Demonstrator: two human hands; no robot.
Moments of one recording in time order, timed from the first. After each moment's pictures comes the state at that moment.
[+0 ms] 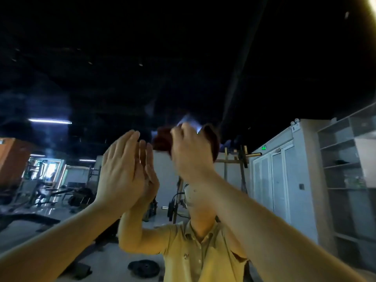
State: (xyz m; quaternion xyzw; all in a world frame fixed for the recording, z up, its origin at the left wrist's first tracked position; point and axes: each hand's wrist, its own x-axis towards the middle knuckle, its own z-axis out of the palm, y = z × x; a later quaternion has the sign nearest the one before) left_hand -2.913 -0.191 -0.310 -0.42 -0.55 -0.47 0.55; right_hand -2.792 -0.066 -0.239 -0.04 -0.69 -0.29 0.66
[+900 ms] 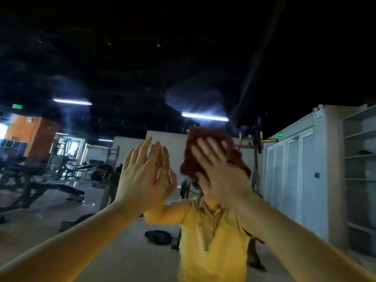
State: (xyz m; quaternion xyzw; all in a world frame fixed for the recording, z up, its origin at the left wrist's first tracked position) left_hand -2.904 -0.221 -0.377 -0.41 -0.66 -0.38 0.50; right_hand -2.760 -0.026 -0.330 -0.08 -0.75 -0.45 0.48
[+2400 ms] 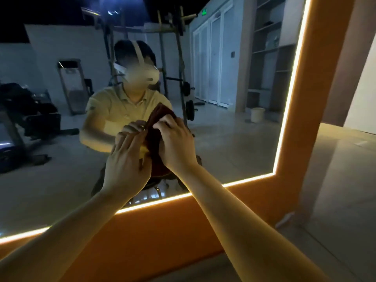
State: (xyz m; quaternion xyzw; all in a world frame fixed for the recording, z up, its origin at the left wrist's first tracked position) left_hand -2.754 -0.149 -0.603 -0.63 -0.63 -0.37 0.25; right_hand -2.631 -0.048 -0.584 -0.24 -0.82 -0.03 0.51
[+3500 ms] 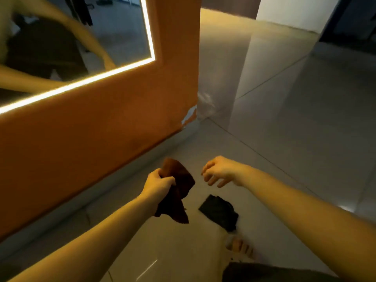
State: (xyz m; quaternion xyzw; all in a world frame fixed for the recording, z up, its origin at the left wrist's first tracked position) left_hand -2.402 -0.121 -0.917 -0.40 -0.71 -0.26 -0.51; right_hand -2.182 -0.080 -0.905 -0.64 -0.56 0.52 0.04
